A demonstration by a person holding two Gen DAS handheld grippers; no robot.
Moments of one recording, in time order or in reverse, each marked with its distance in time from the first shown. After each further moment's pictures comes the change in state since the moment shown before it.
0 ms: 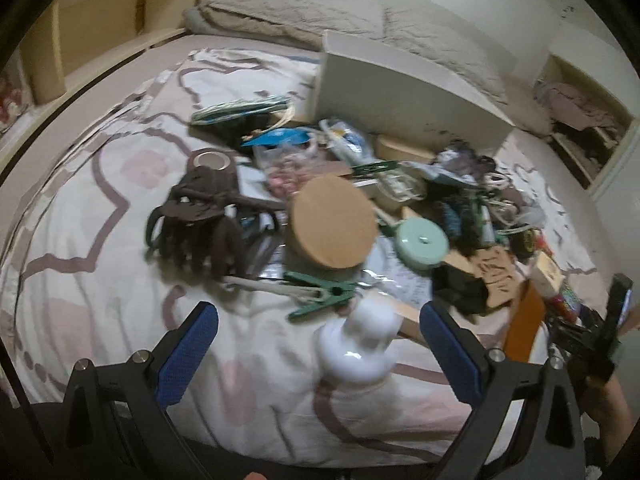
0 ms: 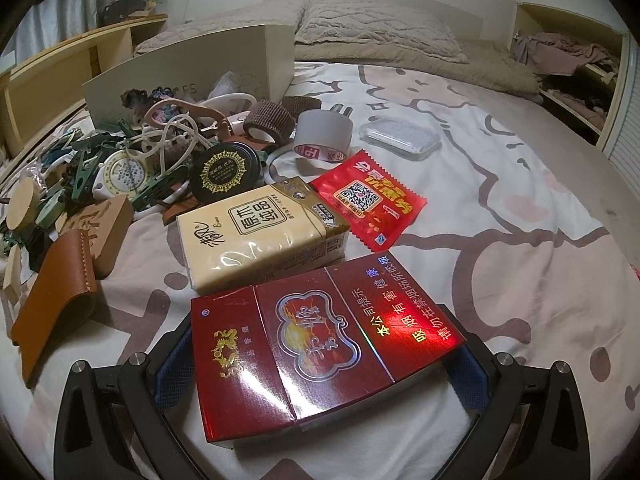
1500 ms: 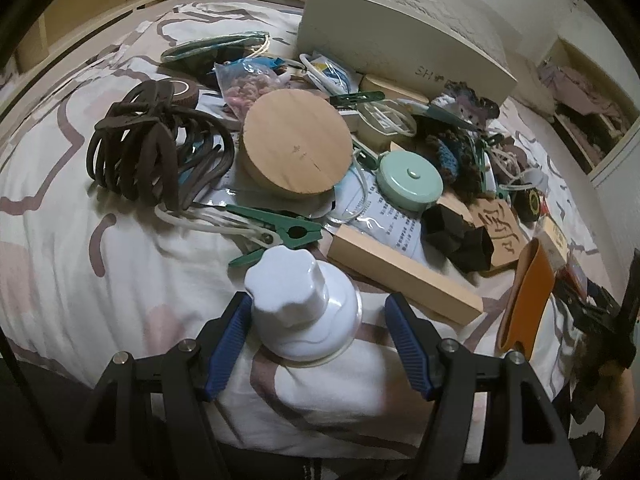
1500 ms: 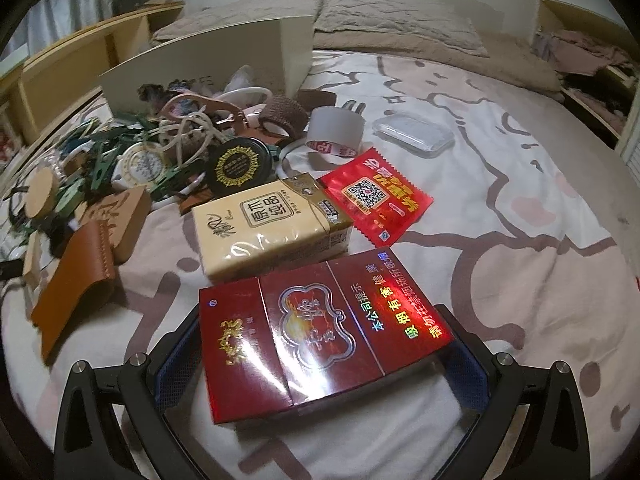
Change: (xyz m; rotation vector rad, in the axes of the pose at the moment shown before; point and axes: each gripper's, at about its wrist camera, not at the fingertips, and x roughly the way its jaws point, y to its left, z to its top) left arm 0.036 -0.018 -0.028 -0.072 0.119 0.012; right arm -0.011 -0.010 0.007 -0.056 0.066 0.081
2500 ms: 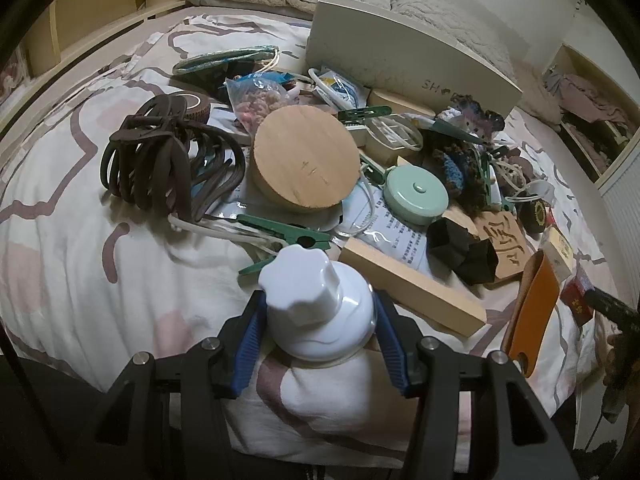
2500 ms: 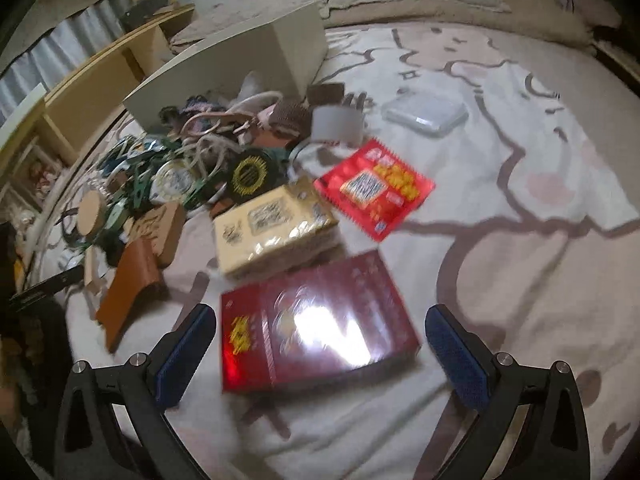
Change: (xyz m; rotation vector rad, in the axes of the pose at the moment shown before) left arm -0.004 0.000 0.002 -0.019 -0.048 0.041; right arm -0.016 -0.032 0.010 0.089 0.114 0.251
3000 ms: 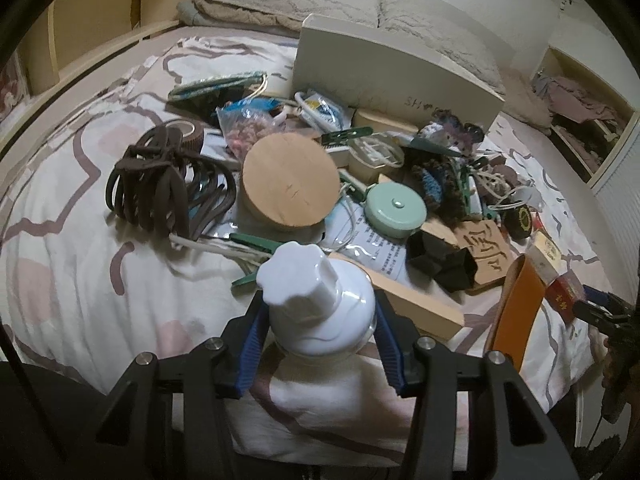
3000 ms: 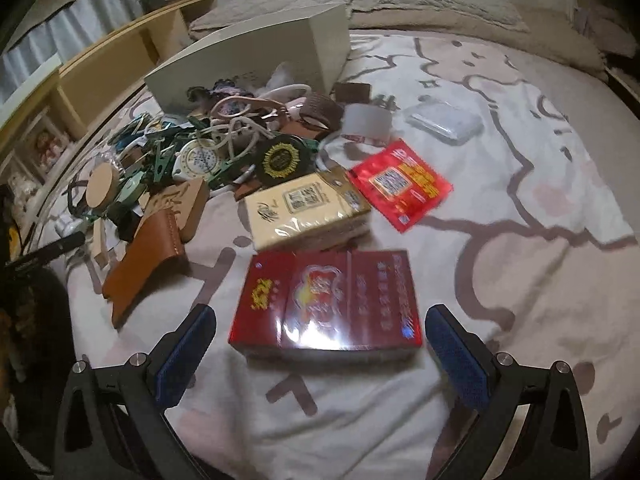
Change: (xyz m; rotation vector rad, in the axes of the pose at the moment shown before) left arm -0.017 -0.009 0.000 0.022 -0.074 -0.007; right arm 0.000 0.023 -0.003 -0.104 -0.002 -0.042
